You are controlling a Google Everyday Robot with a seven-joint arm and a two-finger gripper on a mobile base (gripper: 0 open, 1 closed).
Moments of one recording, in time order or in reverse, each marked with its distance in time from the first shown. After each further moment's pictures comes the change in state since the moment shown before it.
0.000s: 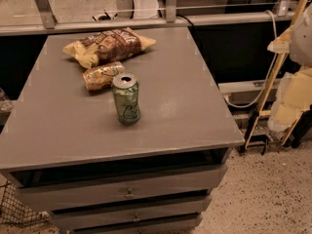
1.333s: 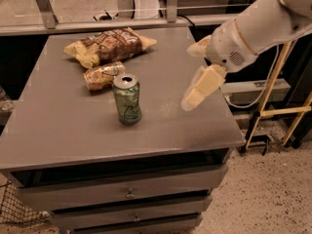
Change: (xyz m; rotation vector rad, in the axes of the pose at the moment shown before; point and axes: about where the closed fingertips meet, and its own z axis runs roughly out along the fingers) arm -0.142 -0.031 0.090 -0.160 -0.502 -0.047
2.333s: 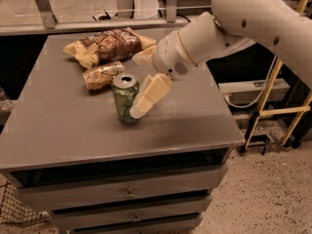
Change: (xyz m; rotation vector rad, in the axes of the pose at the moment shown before) arm -0.088 0.031 0.087 -0.174 -0.228 -0.113
